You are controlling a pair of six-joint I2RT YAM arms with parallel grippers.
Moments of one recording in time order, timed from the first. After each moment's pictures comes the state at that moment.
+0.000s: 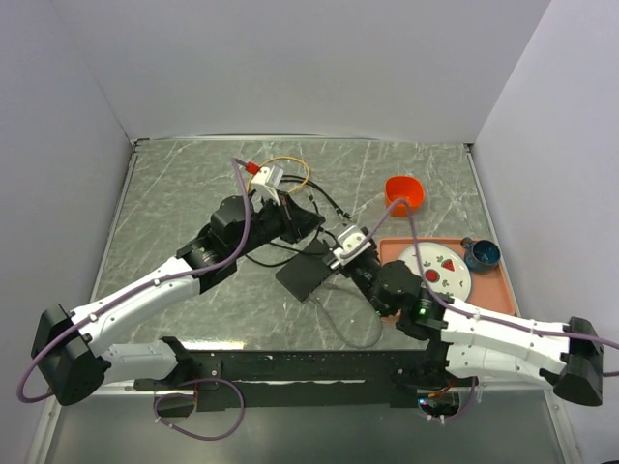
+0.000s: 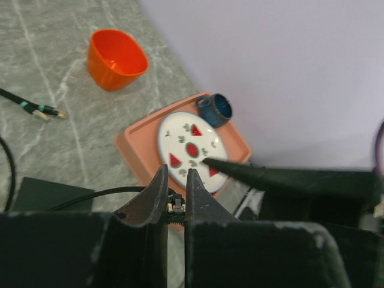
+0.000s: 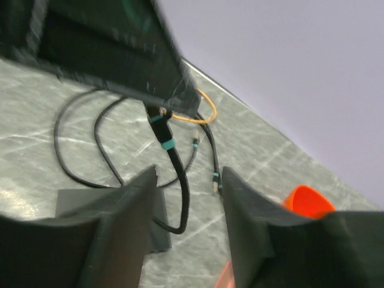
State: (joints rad) left arm -0.81 1.18 0.95 0.17 0.13 -0.67; right arm 1.15 0.92 0.60 0.35 0.62 -0.40
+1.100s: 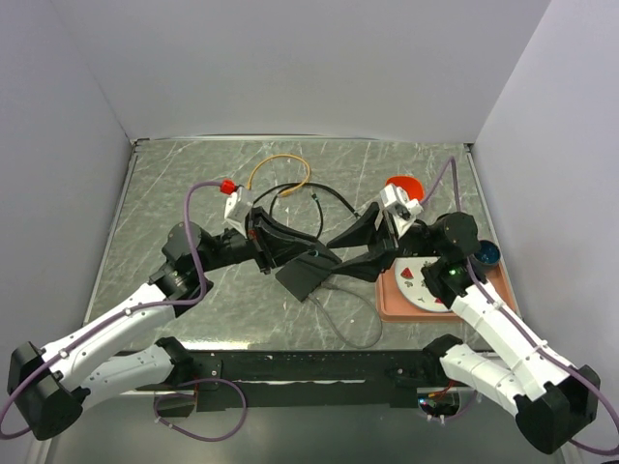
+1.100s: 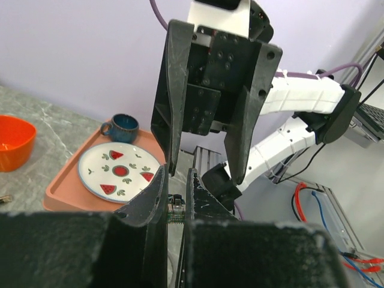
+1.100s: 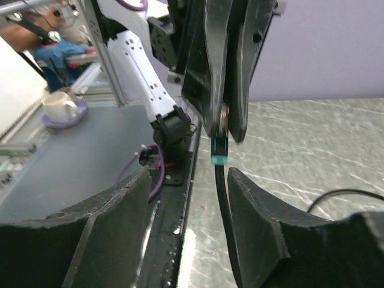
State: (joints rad) left arm -0.77 0.93 0.75 0.52 0.60 -0.54; right arm 0.48 0.88 0.75 0.49 -1.15 0.43
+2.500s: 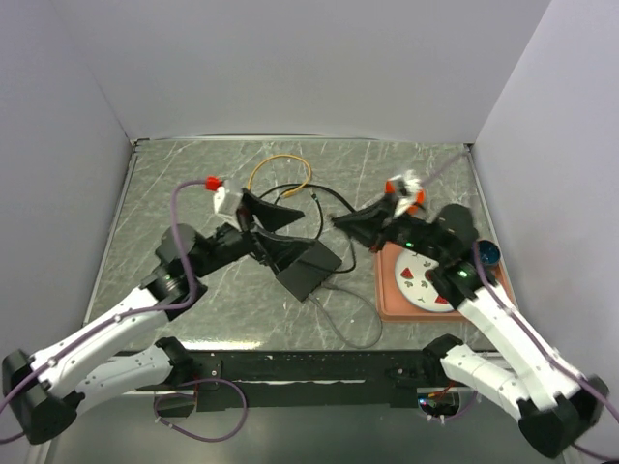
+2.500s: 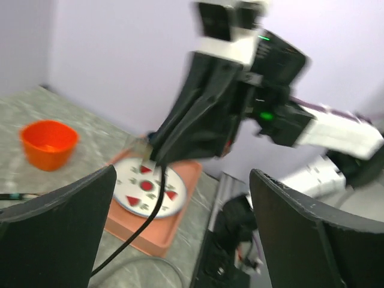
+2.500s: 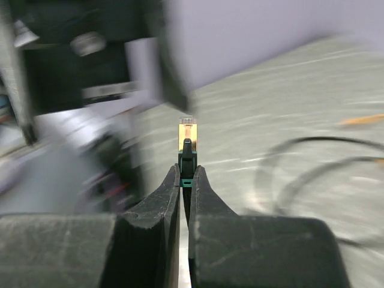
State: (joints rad) left arm -0.80 0.93 0.79 0.46 0.42 -0.54; right arm 0.50 0.91 0.82 0.21 -0.77 0.35
